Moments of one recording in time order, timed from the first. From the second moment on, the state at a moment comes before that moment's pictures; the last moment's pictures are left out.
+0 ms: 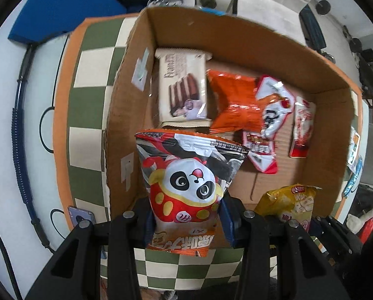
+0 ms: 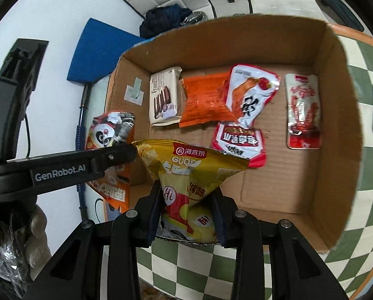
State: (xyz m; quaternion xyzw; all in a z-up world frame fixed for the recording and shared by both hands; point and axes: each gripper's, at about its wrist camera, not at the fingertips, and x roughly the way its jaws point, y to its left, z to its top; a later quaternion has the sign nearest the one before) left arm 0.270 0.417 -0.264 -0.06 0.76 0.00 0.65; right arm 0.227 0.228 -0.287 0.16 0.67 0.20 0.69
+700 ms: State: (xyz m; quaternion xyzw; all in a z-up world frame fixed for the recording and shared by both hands) left arm 0.270 0.425 -0.288 -0.08 0.77 -0.01 0.63; right arm 0.232 0.260 -0.320 0.15 0.70 0.21 0.67
